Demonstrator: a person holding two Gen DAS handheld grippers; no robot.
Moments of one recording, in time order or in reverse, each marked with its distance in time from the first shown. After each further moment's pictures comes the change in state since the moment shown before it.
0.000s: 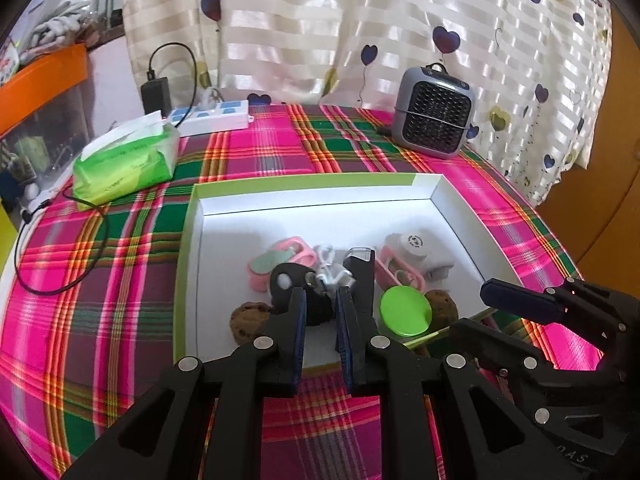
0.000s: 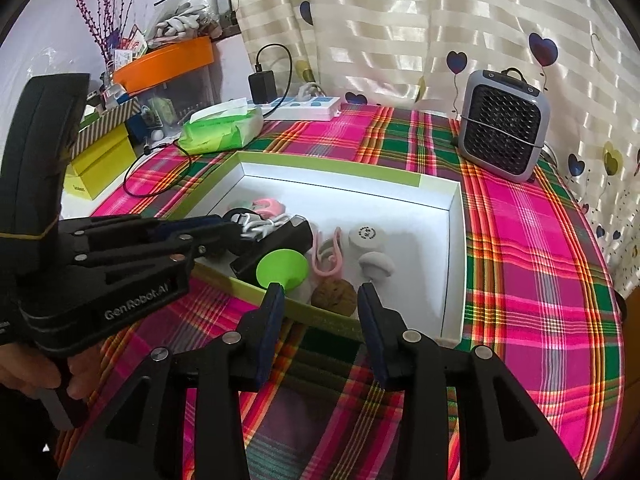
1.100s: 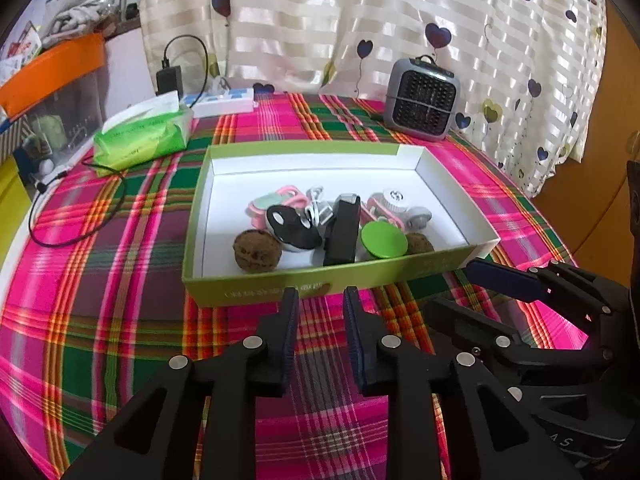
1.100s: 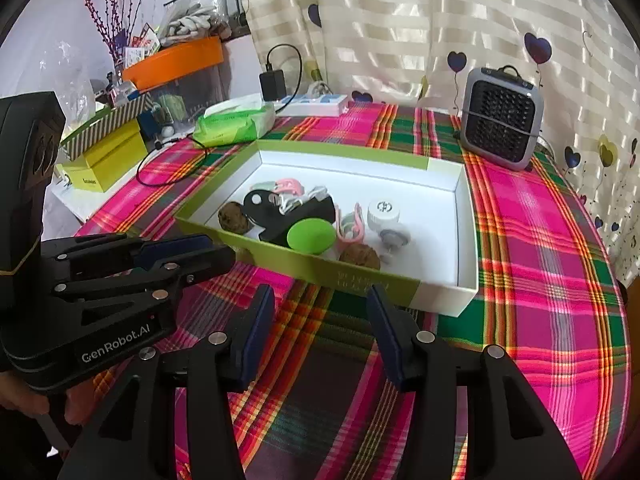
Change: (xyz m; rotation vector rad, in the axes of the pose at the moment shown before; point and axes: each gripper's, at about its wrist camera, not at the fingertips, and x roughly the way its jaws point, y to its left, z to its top) left arm -0.028 -0.006 -0.040 -0.017 0.022 0.002; right arm -0.009 0.015 -0.022 0.008 0.005 0.003
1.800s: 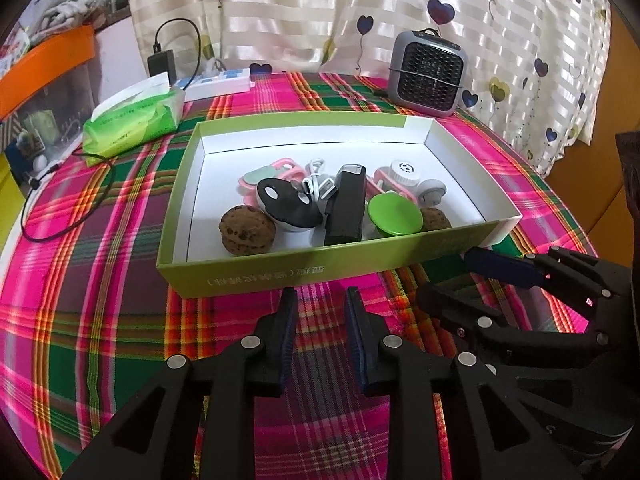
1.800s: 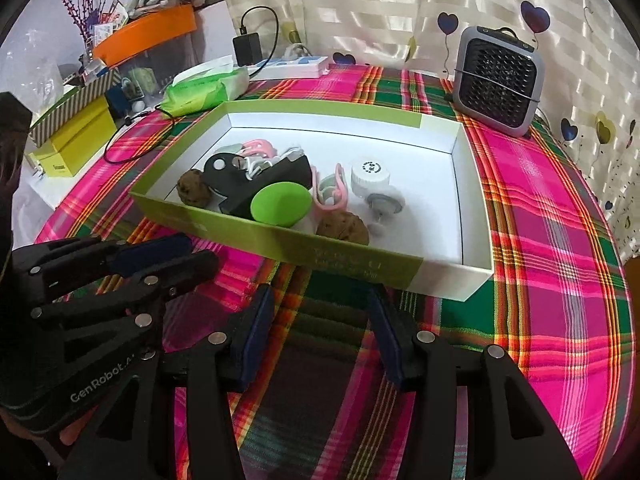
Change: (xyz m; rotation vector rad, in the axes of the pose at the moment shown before) left arm 0.022 -0.006 -0.006 0.030 0.045 0.037; right arm 0.032 -0.008 -0.001 0.025 0.098 -0.070
